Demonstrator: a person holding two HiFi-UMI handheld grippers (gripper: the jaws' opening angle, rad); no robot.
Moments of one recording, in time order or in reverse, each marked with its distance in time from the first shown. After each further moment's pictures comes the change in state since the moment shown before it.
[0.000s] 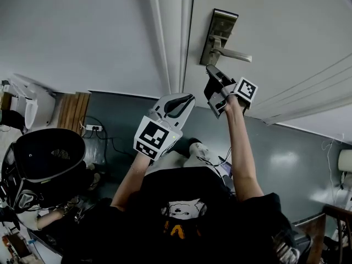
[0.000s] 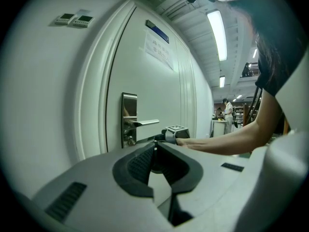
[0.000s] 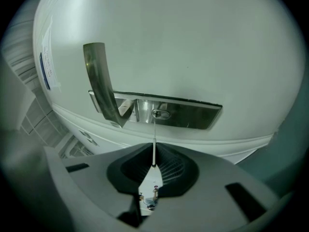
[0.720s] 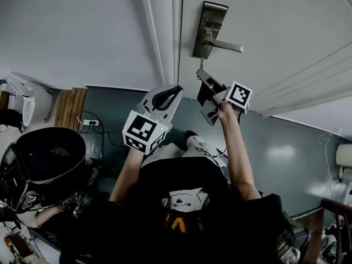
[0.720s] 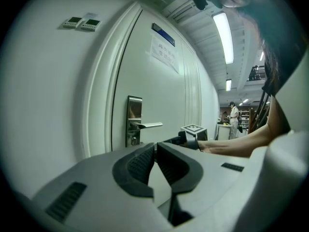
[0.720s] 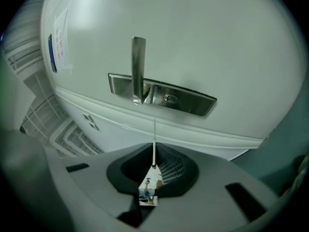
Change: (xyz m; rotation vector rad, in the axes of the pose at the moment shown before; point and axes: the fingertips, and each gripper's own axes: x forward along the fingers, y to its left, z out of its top) left arm -0.012 0.010 -0.004 -0.057 -0.017 0.067; right arm -0.033 0.014 -0.049 -0.098 0.083 -0.055
